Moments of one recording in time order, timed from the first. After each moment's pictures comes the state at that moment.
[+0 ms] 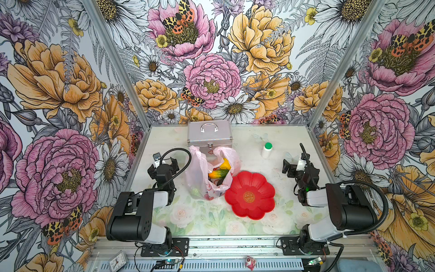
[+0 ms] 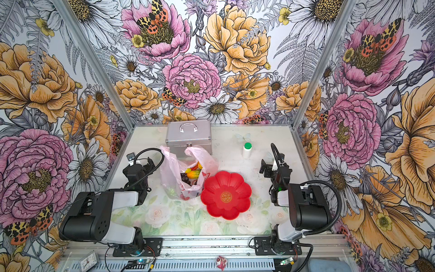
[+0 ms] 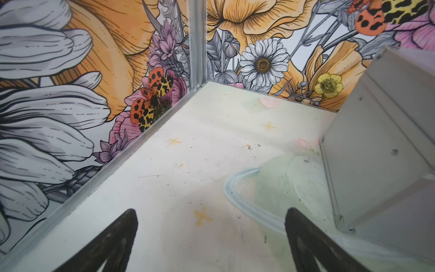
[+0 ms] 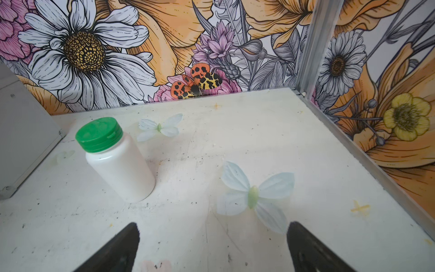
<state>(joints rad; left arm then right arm) -0.02 1.46 0.35 0.81 -0.41 -0.14 -0.11 1.53 0.31 0.95 -0.10 0.08</state>
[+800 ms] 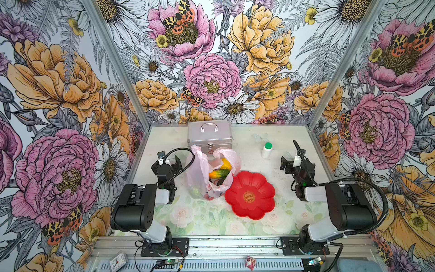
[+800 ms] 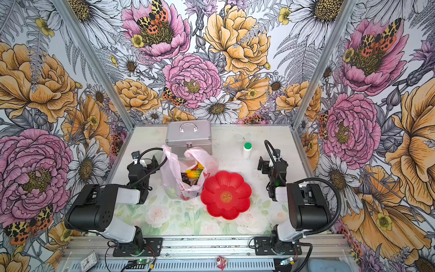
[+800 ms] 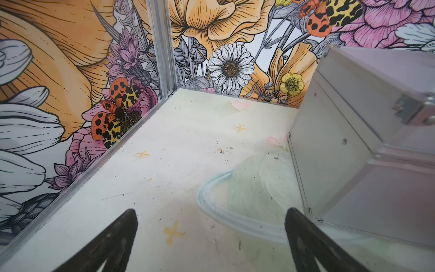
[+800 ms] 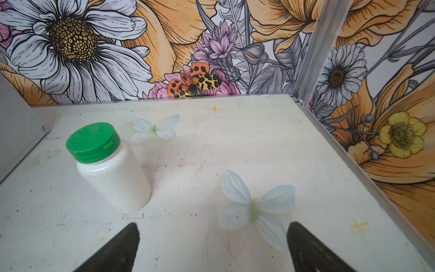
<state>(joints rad) -0.02 1.55 0.35 0.93 -0.29 -0.11 -0.06 1.53 0.38 0.85 0.00 0.03</state>
